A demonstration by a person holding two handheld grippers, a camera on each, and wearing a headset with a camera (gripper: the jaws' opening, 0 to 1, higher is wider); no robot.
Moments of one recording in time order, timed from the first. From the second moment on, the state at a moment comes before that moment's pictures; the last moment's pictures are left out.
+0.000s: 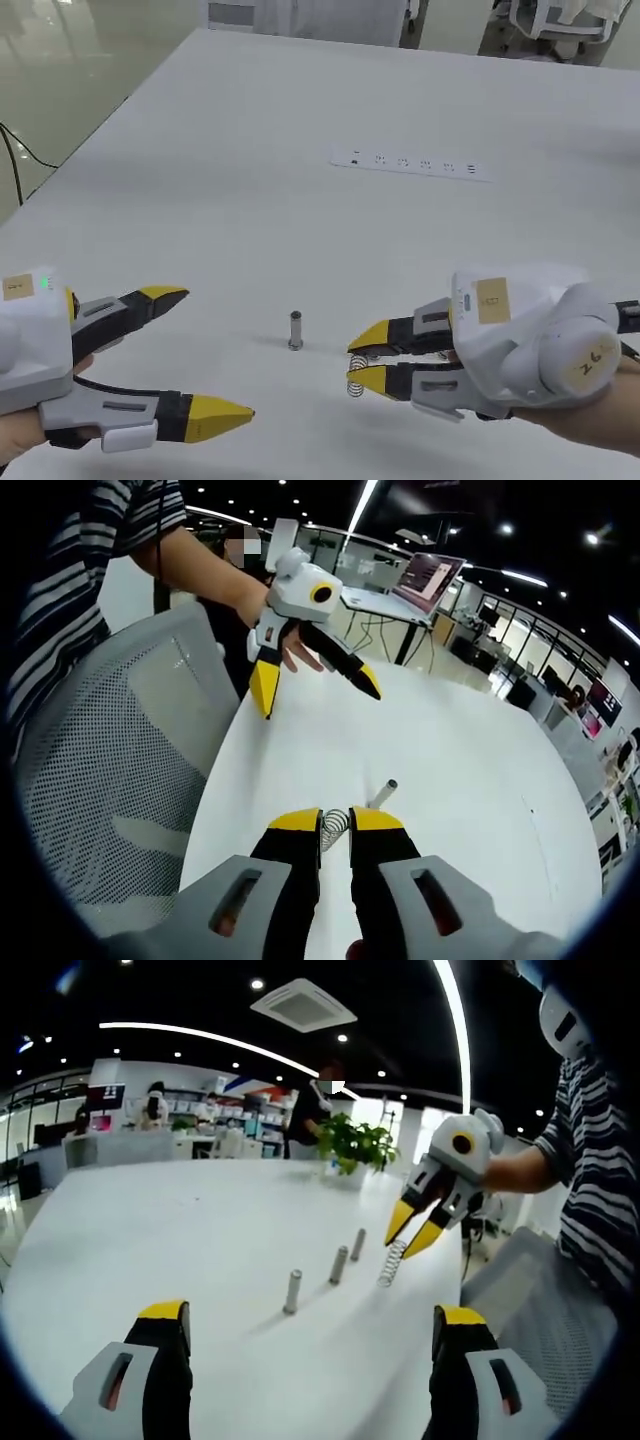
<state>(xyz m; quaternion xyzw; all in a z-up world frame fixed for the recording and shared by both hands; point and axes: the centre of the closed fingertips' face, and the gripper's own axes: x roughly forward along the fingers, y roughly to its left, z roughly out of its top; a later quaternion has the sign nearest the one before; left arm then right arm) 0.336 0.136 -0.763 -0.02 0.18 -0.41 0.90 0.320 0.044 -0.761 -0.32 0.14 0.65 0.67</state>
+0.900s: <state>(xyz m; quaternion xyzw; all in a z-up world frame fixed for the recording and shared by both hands) 0.330 0.137 -0.767 -0.02 0.18 -0.40 0.90 0.364 0.081 -0.740 -0.30 0.12 0.64 0.70</state>
